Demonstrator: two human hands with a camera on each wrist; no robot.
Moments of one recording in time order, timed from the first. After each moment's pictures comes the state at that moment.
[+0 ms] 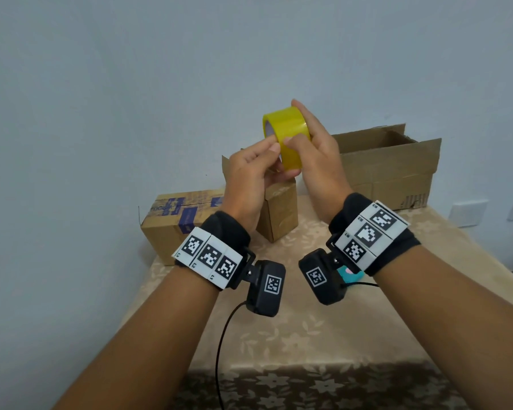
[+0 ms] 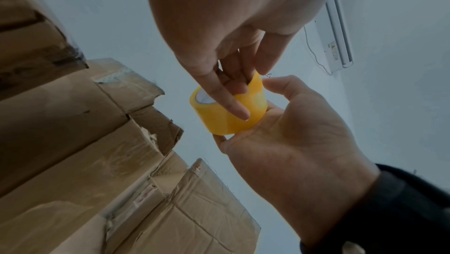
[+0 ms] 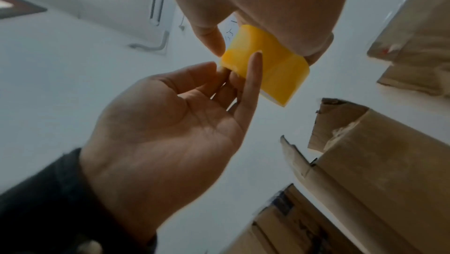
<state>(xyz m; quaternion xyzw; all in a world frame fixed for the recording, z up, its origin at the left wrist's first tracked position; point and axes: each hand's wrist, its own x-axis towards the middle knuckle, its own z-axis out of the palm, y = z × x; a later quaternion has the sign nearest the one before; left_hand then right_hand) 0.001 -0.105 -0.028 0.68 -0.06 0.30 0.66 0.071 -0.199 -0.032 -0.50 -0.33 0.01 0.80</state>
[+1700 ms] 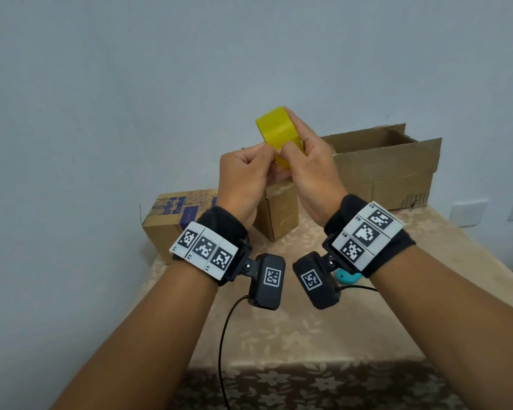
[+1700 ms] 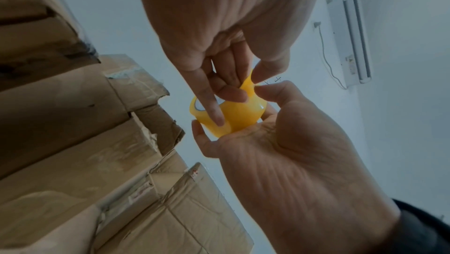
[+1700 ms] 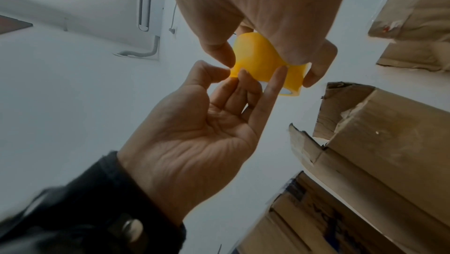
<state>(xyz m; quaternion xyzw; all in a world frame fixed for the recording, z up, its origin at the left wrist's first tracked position) 0.005 -0.102 -0.029 0.67 0.02 0.34 0.66 0.080 -0.179 -0.045 -0.50 -0.33 0.02 0.80</state>
